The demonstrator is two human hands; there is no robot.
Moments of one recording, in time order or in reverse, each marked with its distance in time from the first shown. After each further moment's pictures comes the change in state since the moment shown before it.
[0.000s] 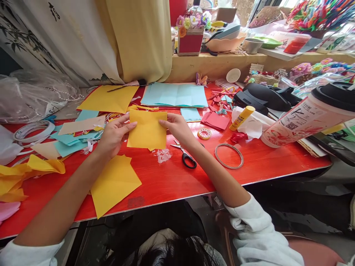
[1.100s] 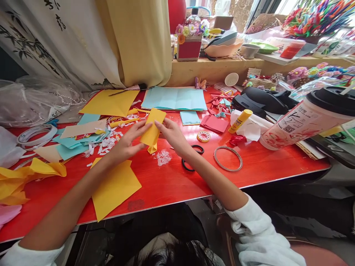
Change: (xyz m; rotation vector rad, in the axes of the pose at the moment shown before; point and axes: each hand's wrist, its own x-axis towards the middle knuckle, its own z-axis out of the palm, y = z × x) left_hand -0.013 0.004 0.003 0.714 -0.381 0.329; right_hand 0.002 0.010 0.012 0.185 -0.040 -0.060
